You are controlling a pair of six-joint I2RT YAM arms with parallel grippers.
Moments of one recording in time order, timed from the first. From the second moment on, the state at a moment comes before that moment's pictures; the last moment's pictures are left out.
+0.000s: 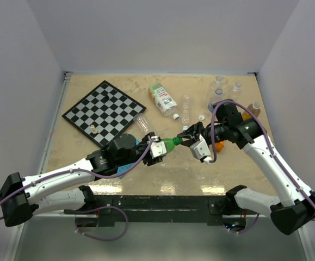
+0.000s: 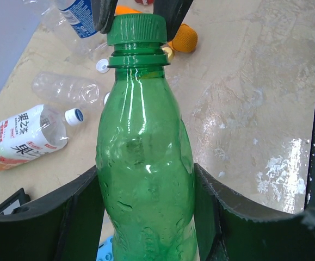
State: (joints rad) left arm -1.01 1.03 0.70 0.03 0.10 0.36; right arm 0.46 1.11 1.19 -1.01 -0.93 -1.73
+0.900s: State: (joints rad) left arm -1.01 1.03 0.70 -0.06 0.10 0.36; right arm 0.36 1.03 1.10 -1.04 -1.04 -1.79
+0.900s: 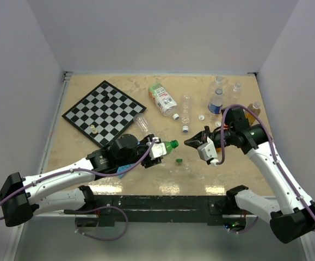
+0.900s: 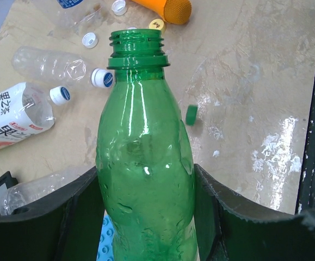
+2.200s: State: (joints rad) left arm -1.01 1.02 0.70 -0.07 0.02 0.36; right arm 0.33 1.09 0.87 -0.98 -0.91 -1.45
